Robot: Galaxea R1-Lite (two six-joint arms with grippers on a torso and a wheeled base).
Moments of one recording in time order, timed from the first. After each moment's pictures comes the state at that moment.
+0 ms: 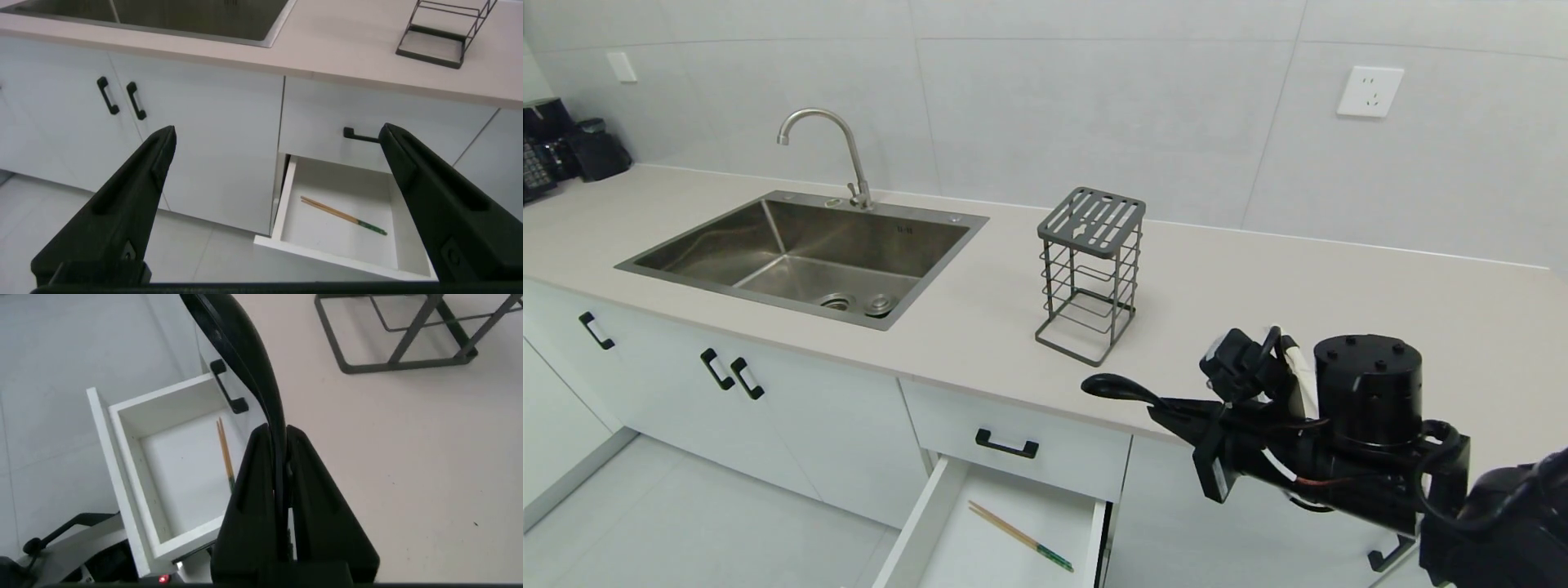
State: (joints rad) left arm 0.00 0.00 0.00 0.00 -0.05 -0.01; right arm 0.61 1.85 -0.44 -1.01 0.18 -0.20
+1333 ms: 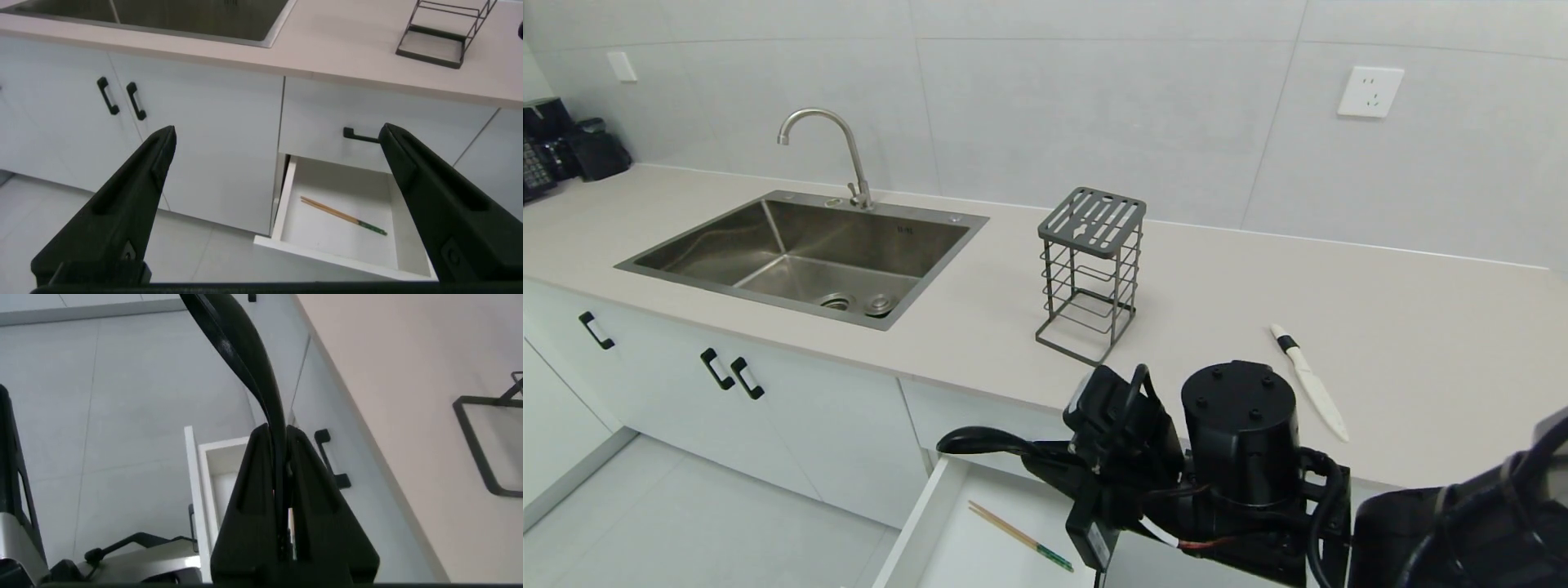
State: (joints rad) left arm 0.00 0.00 0.00 0.00 -0.05 -0.01; right arm 0.94 1.94 -0.66 -0.94 0.12 -0.13
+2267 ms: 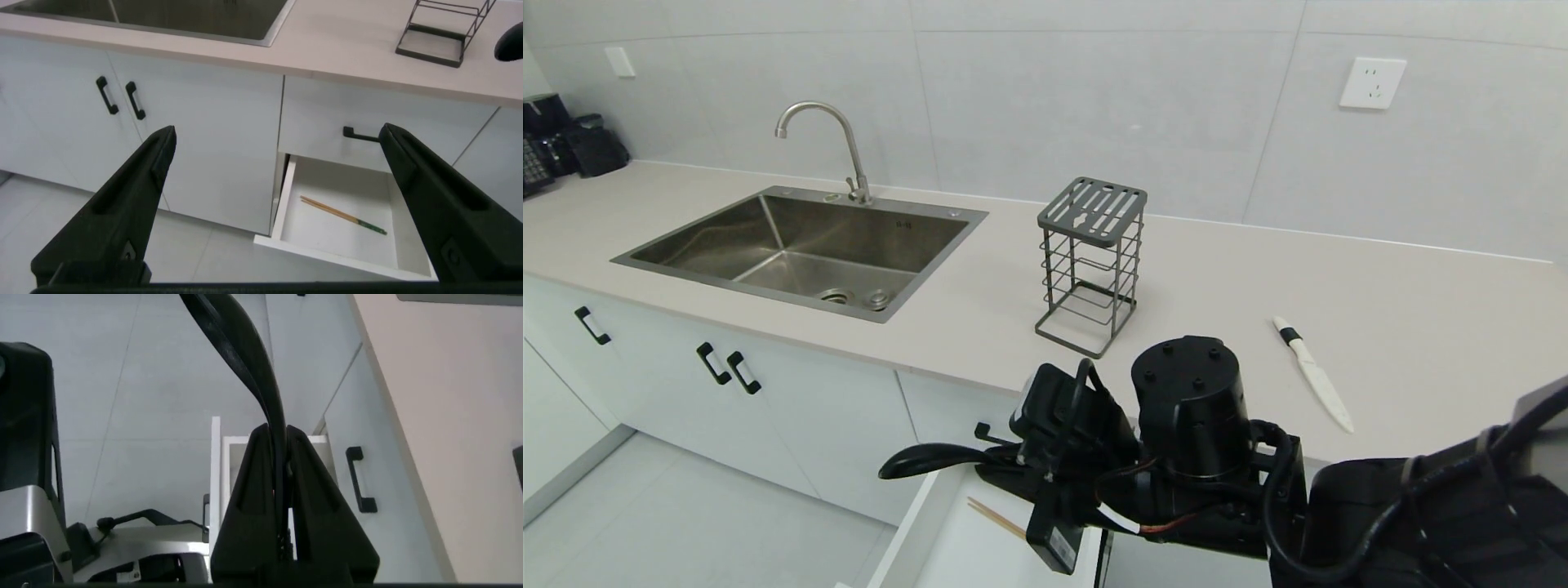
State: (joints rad) left arm 0.00 0.00 0.00 0.00 -0.05 -0.01; right arm 0.97 1.97 -0.82 -0.79 0.23 -0.22
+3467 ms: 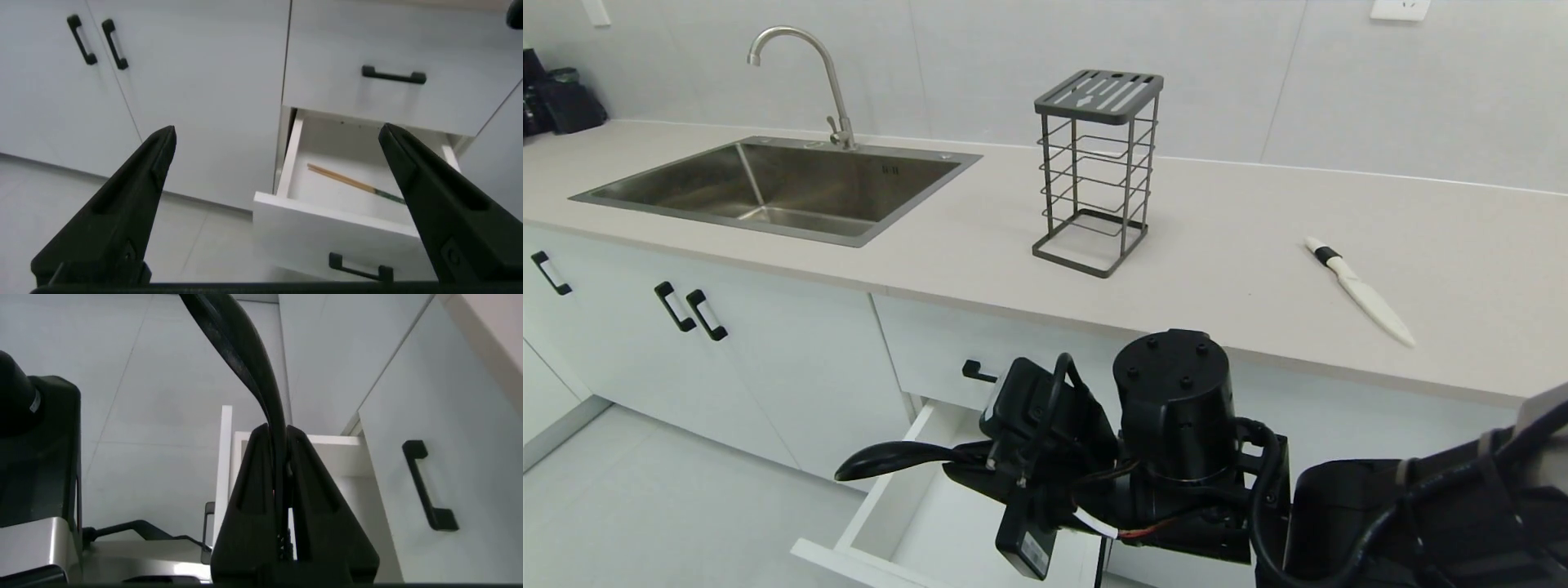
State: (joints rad) left arm 0.00 0.00 0.00 0.00 -0.05 -0.01; right arm 1.01 1.98 -0.88 -0.79 0.23 -0.22
